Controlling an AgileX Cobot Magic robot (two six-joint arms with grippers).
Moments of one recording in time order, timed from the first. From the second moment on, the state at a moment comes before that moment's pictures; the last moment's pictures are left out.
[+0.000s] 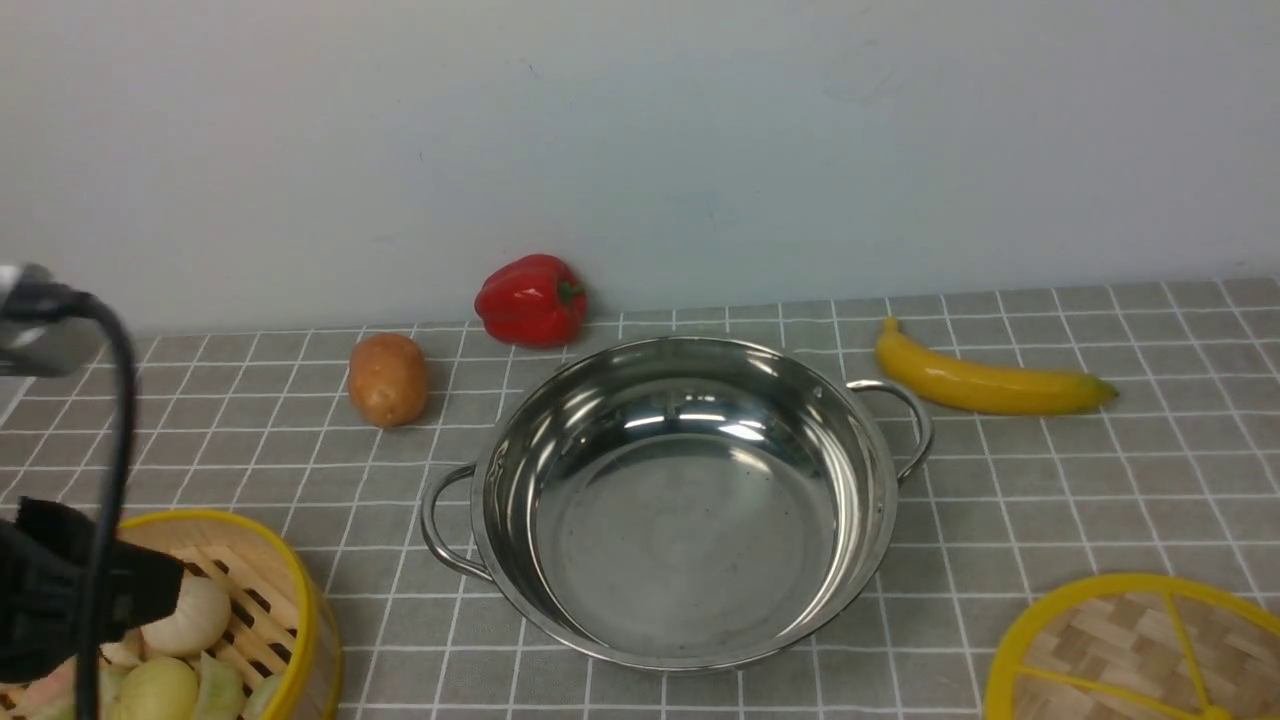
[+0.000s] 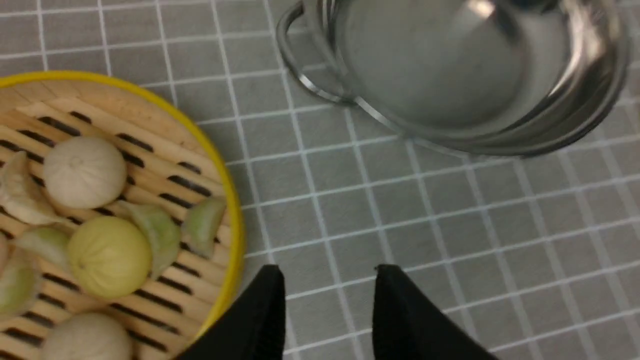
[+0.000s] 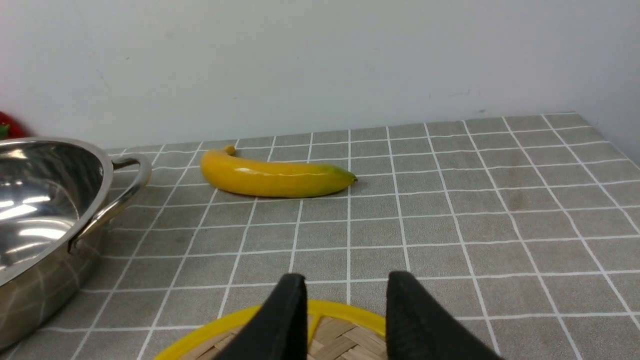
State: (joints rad) right arm 0.03 0.01 0.01 -0.16 0.35 0.36; left arm 0.13 0.94 -0.93 -0.33 1.21 0.43
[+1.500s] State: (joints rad) right arm 0.03 0.01 0.01 -0.16 0.35 0.36; left arm -0.05 1.27 -0.67 0.03 1.03 0.80
